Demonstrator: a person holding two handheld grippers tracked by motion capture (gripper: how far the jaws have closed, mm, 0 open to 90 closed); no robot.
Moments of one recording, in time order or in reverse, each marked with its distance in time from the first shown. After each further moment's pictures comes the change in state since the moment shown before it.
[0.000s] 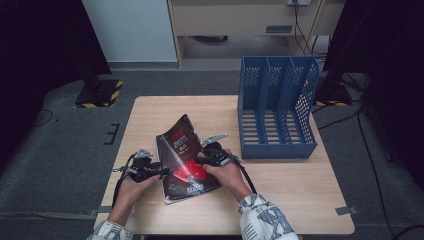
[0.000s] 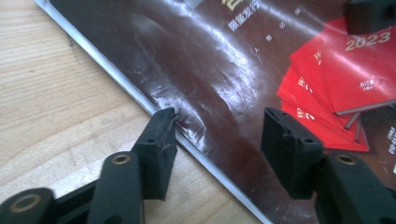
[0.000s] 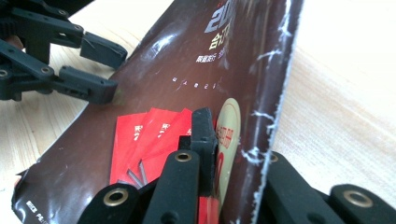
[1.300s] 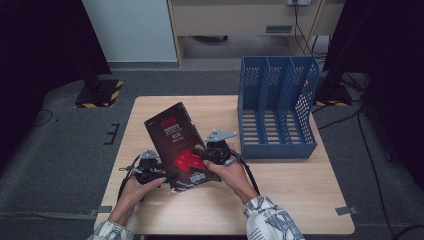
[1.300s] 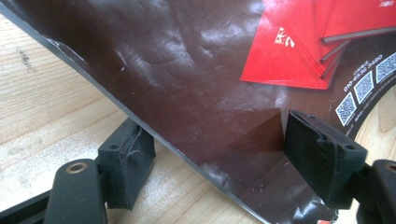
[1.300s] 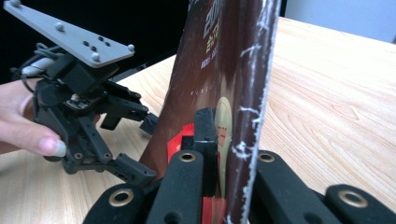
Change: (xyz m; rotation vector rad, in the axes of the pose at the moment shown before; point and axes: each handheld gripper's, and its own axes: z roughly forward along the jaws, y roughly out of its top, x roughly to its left) left arm -0.008 0.003 0.012 -0.005 -0.147 0.029; right arm 0.018 0.020 -0.044 -0.249 0.053 -0.121
